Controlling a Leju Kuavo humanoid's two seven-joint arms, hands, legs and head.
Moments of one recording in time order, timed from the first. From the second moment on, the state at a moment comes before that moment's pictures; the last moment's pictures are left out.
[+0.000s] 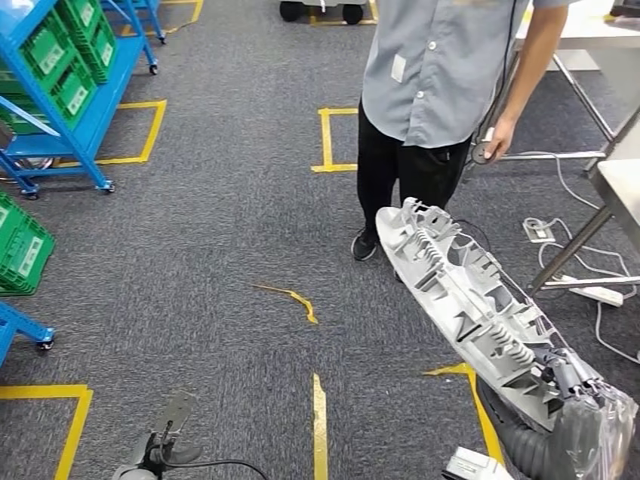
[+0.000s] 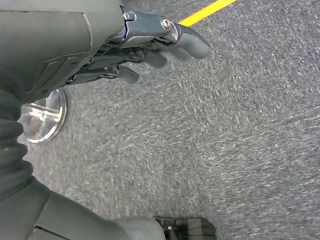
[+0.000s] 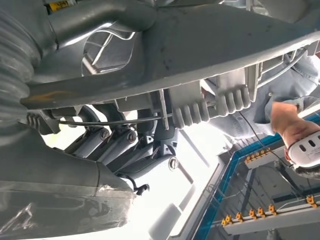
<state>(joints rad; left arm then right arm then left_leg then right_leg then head) -0.06 -0.15 0.59 -0.21 -0.86 0.14 -0.42 0.41 -0.09 0.23 -2.03 1.16 -0.69 -0.06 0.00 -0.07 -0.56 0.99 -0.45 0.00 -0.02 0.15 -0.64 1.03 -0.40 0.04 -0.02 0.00</state>
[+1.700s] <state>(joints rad) -0.05 -0.14 0.59 -0.21 -0.86 0.13 -0.44 0.39 -0.09 0.24 -2.01 1.14 -0.69 -0.05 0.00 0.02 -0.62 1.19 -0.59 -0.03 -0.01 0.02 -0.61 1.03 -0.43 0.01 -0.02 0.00</state>
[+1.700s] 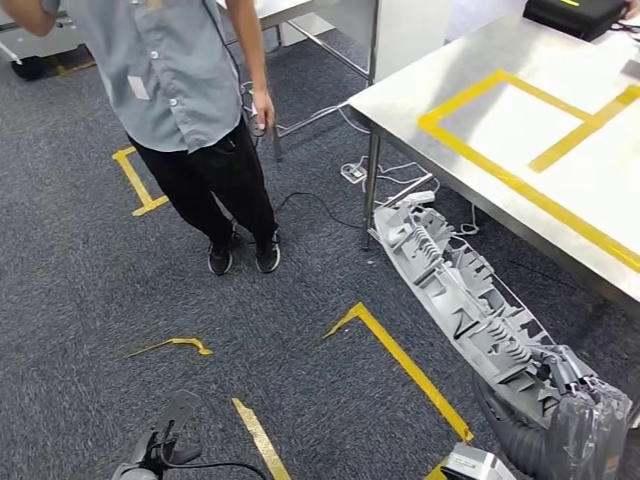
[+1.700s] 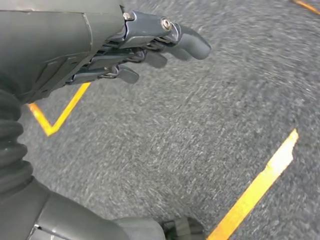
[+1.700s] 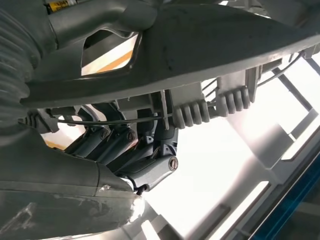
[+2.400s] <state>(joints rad) -0.05 -0.14 0.60 -0.21 -0.86 0.12 -0.44 0.38 -0.10 0.25 -2.01 1.12 -0.69 -0.05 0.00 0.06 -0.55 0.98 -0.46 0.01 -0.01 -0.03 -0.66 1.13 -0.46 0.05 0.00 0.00</state>
